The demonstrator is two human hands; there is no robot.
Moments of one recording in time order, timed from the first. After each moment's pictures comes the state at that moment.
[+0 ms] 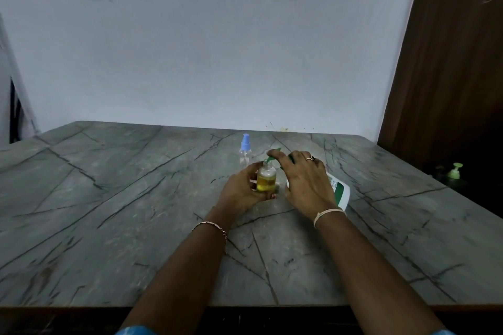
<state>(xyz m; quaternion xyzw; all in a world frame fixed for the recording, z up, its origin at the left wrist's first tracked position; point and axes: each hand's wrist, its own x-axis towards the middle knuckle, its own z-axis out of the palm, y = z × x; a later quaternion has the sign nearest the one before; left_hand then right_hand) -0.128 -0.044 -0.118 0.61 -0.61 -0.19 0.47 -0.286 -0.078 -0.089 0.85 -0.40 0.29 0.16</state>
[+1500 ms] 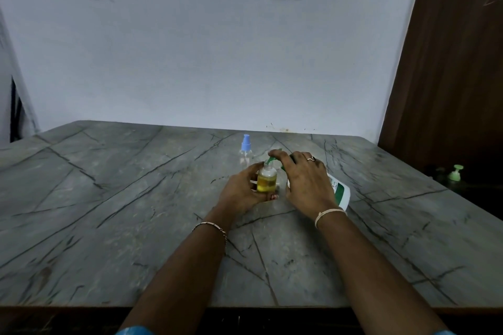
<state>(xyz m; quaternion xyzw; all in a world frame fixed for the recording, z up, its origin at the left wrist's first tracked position) -0.128 -0.045 -0.116 0.62 -0.61 -0.18 0.46 -0.287 -0.079 -0.088 0.85 -0.40 0.29 0.15</state>
